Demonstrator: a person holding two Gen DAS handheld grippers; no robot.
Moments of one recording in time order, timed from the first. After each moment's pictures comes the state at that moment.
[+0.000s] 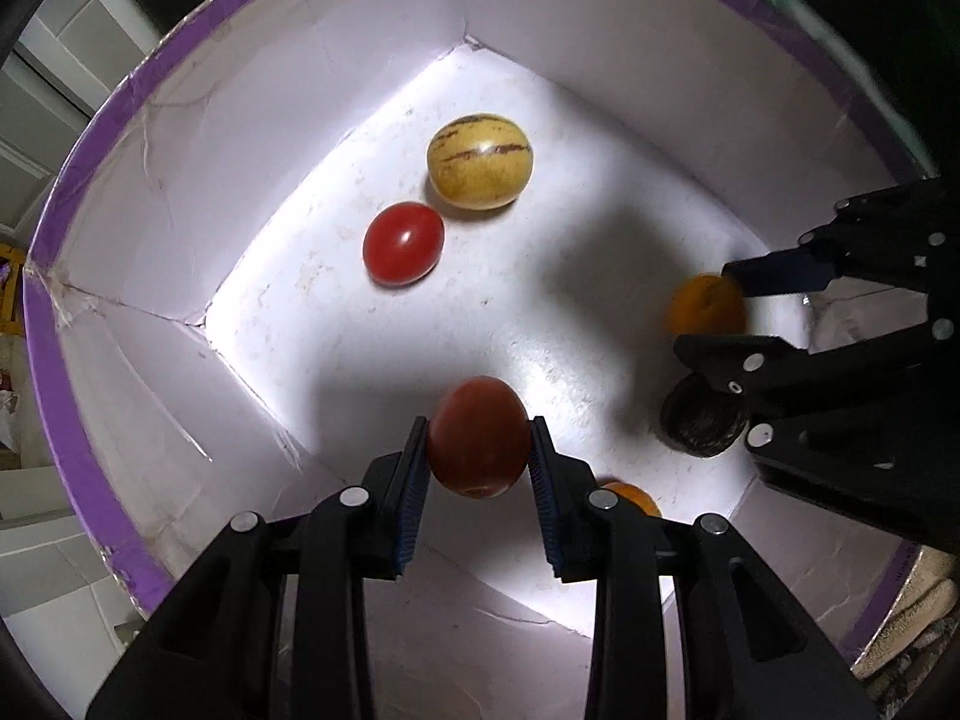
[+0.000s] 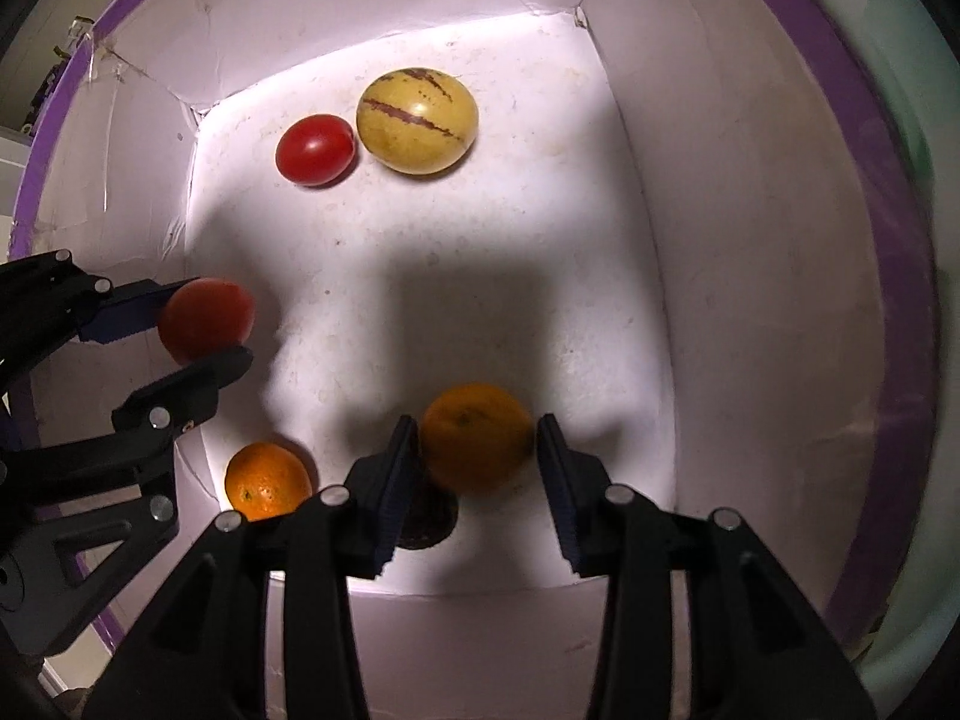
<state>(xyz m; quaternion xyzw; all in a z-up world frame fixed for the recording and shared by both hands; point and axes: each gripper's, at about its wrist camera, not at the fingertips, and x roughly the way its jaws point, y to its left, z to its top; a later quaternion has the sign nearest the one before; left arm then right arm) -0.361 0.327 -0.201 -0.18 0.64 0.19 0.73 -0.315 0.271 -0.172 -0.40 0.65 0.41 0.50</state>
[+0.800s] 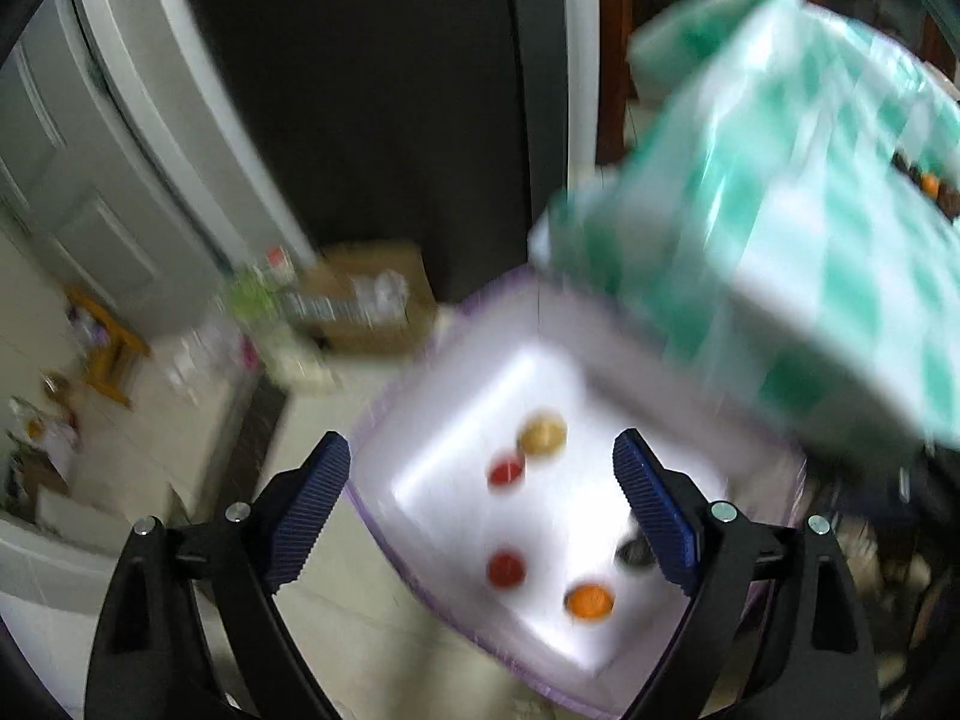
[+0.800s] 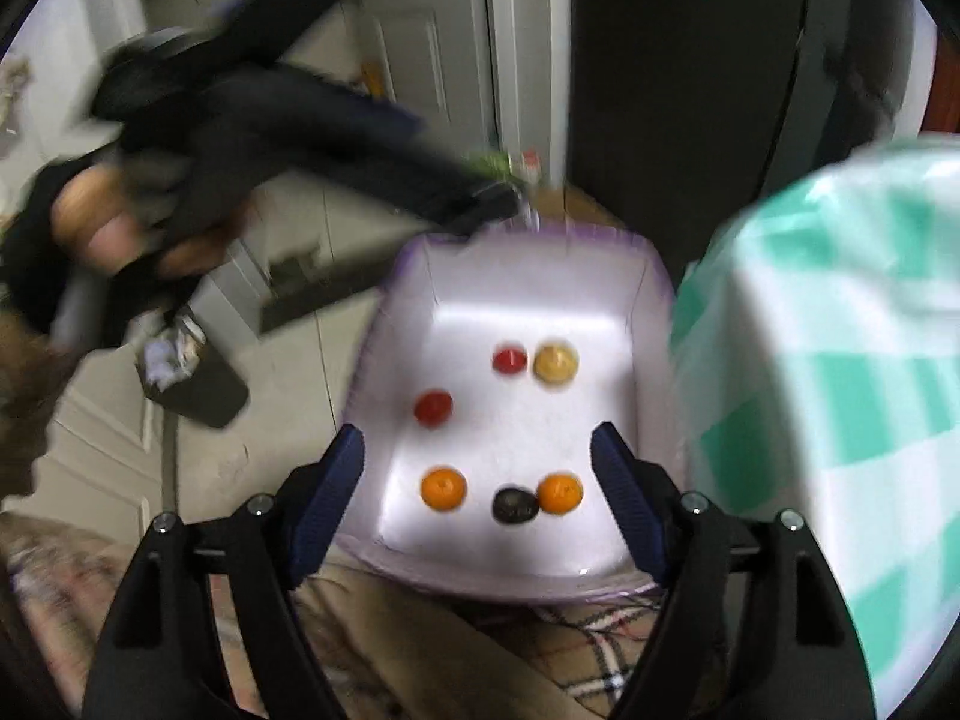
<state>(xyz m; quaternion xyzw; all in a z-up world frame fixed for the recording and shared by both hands) -0.358 0.318 0.052 -0.09 0.46 0.30 0.83 -0.345 0.181 0.071 -0.27 0.41 0.63 0.60</state>
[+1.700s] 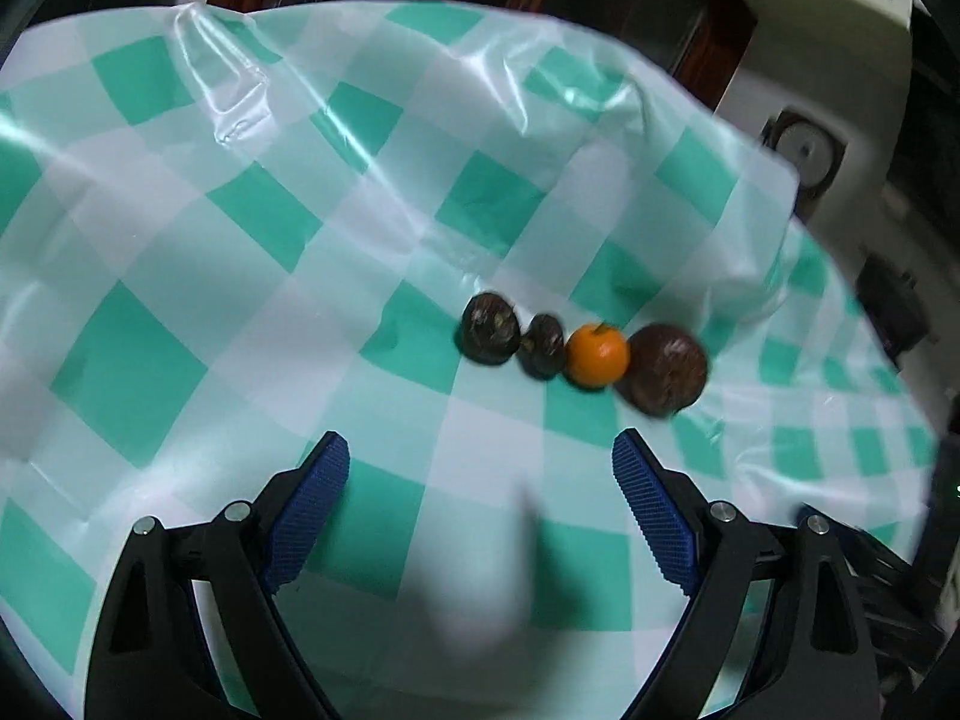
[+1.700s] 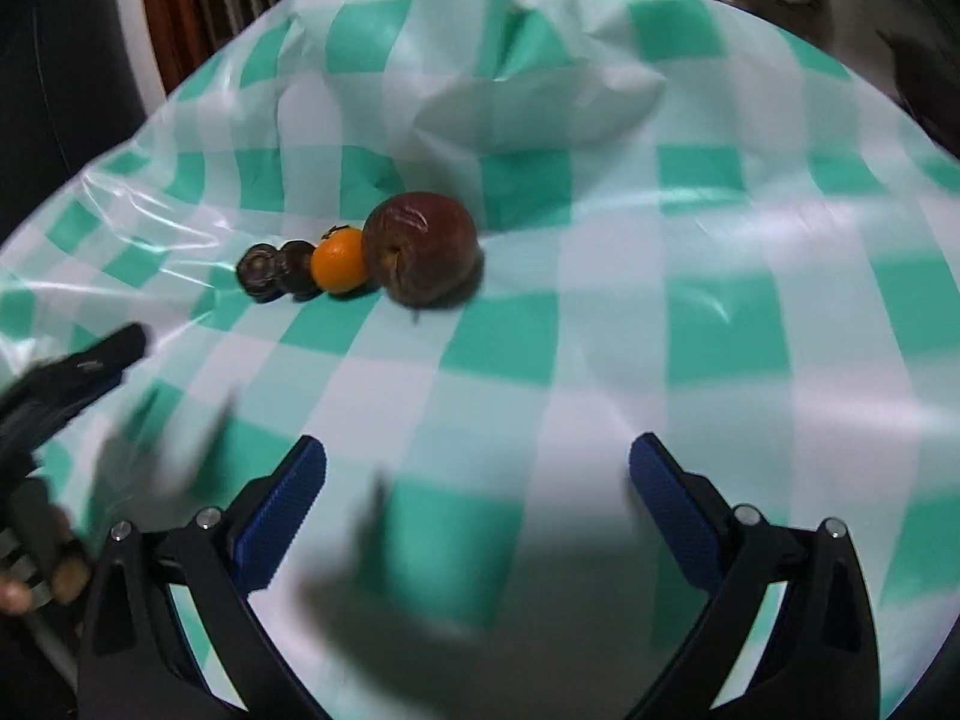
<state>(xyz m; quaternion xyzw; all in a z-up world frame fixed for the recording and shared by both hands) 0.118 0.060 0.024 -0.19 0.33 -0.04 0.92 0.094 -0.185 0.040 -0.04 0.46 0.04 0.88</state>
